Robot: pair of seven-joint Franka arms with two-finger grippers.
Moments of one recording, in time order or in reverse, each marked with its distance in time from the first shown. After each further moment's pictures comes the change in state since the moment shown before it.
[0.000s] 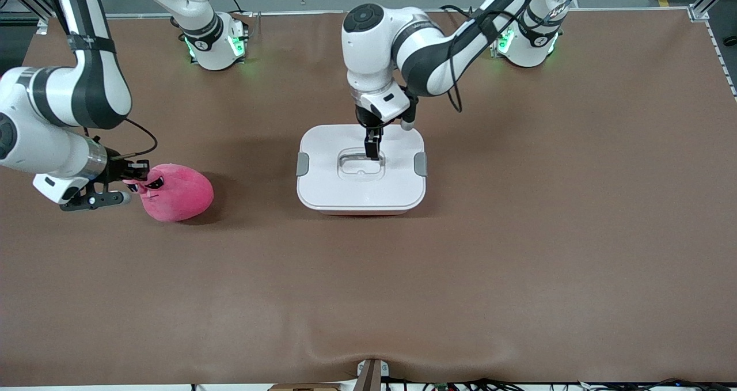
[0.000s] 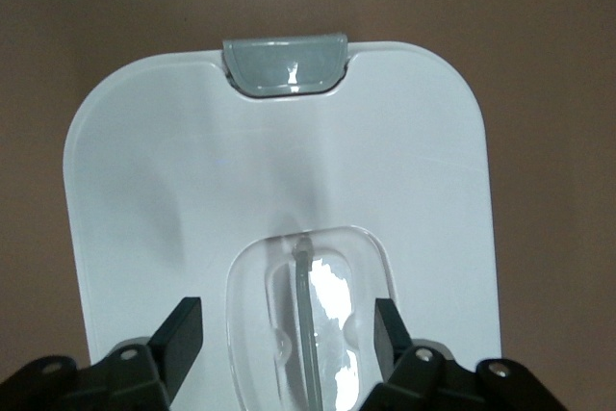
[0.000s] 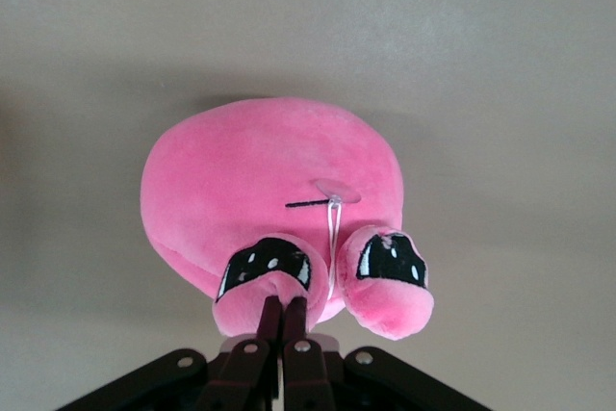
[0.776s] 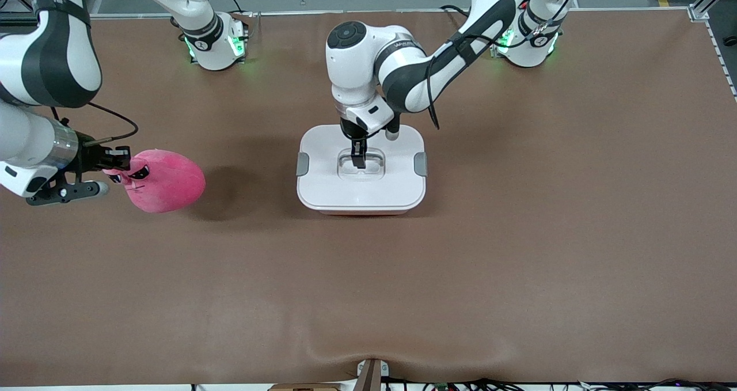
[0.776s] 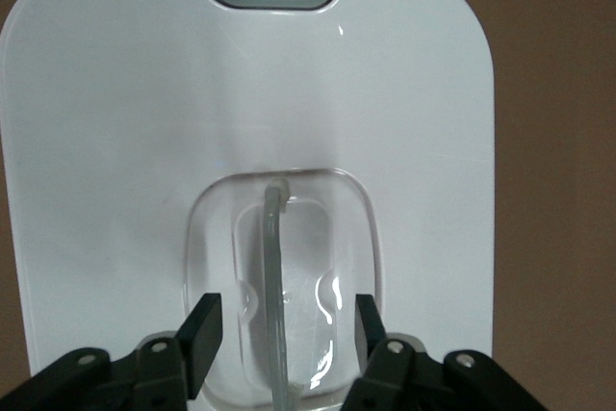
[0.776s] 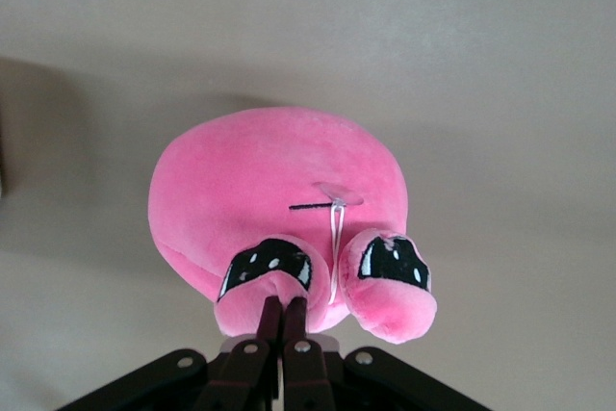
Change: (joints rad) left arm -0.038 0.115 0.004 0.123 0.047 0.000 -0.072; right arm 0.019 -0.003 0.021 0.224 0.008 -0.252 -0.002
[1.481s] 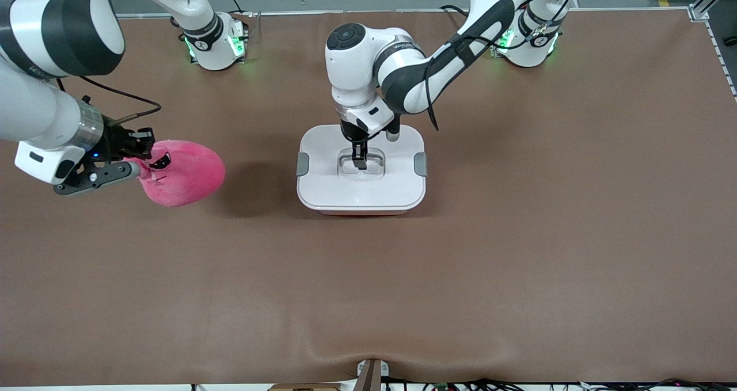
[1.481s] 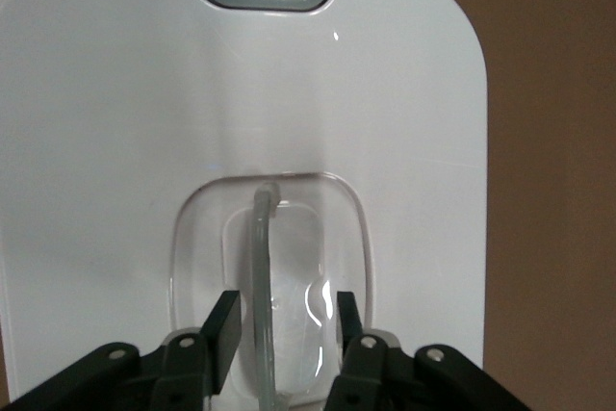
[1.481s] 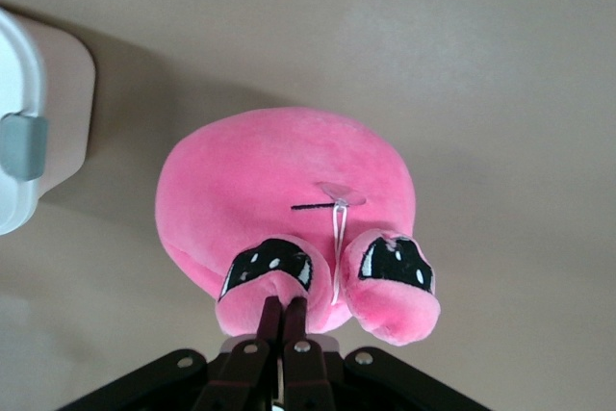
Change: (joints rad) left arm -0.005 0.009 0.003 0.004 0.024 0.000 -0.024; right arm 0.104 -0.009 0.030 0.107 0.012 -0.107 0.000
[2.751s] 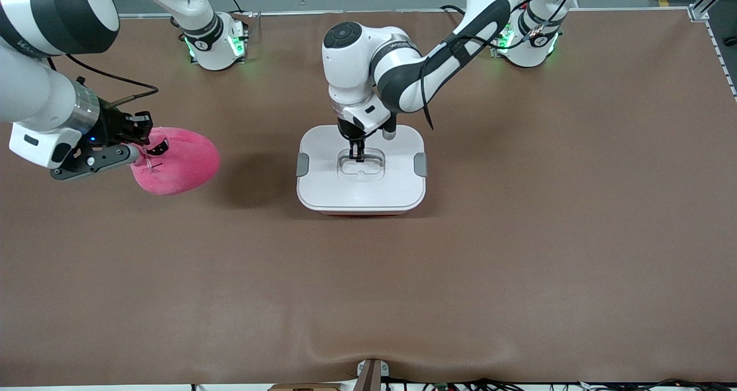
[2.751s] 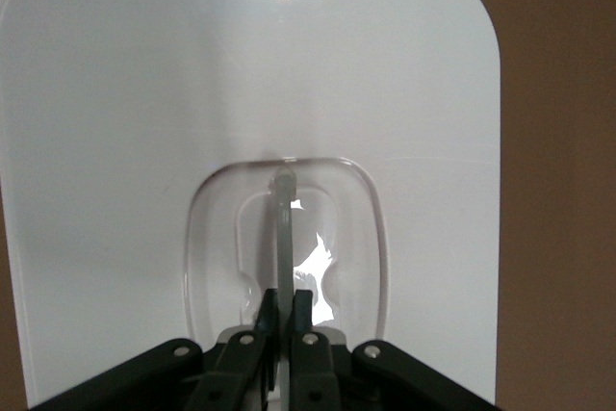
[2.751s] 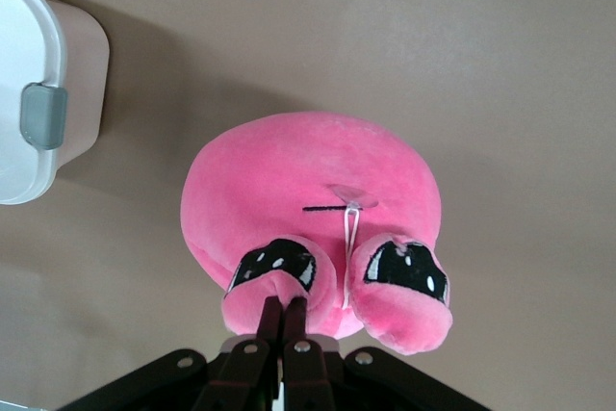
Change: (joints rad) left arm -0.013 0.007 0.001 0.009 0.000 0.000 -0.002; right arm 0.006 -0.034 0.000 0.005 0.000 -0.056 -0.005
